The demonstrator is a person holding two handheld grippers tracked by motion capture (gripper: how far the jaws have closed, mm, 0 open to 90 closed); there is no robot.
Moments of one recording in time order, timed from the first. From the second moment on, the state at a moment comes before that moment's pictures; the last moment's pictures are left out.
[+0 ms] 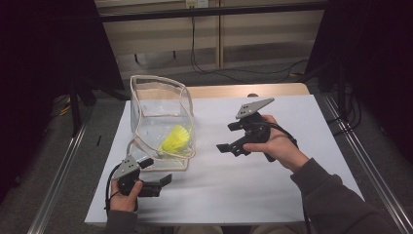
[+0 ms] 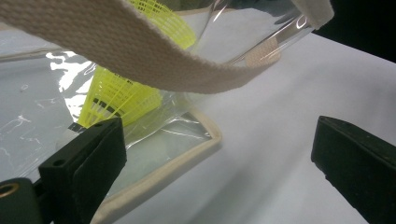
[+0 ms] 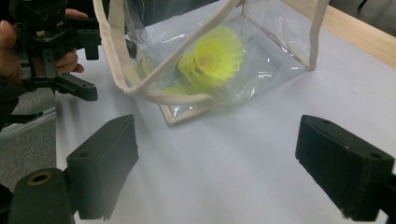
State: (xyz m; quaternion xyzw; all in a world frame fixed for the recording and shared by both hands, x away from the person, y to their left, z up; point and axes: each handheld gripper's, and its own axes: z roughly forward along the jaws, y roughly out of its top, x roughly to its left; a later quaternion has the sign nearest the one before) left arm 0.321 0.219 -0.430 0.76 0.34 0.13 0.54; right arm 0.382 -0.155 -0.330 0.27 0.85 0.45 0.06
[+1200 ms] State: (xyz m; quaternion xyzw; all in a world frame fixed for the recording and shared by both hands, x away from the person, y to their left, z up) left arm 0.320 0.218 -0.430 0.76 0.34 0.13 0.53; right arm 0.364 -0.206 -0.374 0.30 0.84 0.45 0.07
